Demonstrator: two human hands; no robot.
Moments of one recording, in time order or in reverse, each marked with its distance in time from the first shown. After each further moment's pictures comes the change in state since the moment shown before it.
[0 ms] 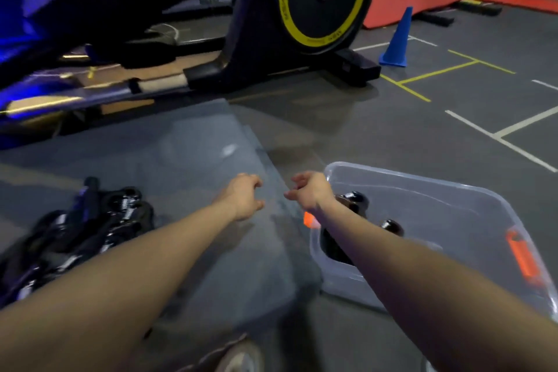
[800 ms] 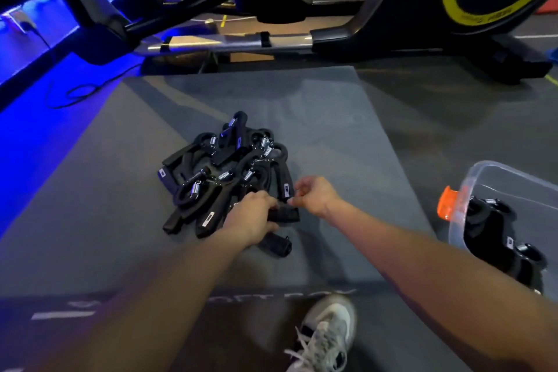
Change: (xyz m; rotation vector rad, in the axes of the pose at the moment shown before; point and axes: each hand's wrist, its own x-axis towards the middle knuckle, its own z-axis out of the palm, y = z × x) left_hand -0.152 -0.199 0.017 -0.016 0.030 -0.215; right_hand -0.067 -0.036 0.221 -0.285 -0.498 -0.133
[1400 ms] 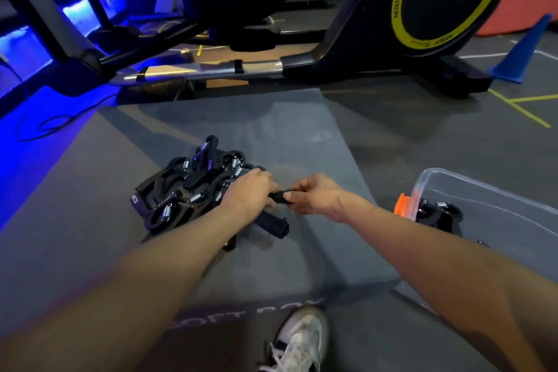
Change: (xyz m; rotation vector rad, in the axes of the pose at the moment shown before) left_hand 0.025 0.073 -0.056 0.259 0.095 0.268; right_hand -0.049 -0.004 -0.082 0.358 -0.131 -0.042
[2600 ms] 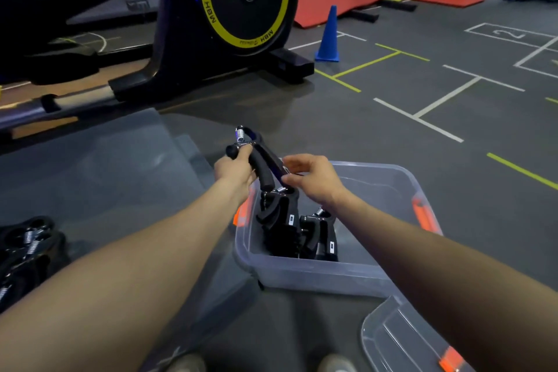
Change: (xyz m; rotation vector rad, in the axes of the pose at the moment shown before) left_hand 0.150 0.299 0.015 -1.815 0.089 -0.444; right_hand -0.146 0.086 -0.244 -0.046 0.736 -0.167
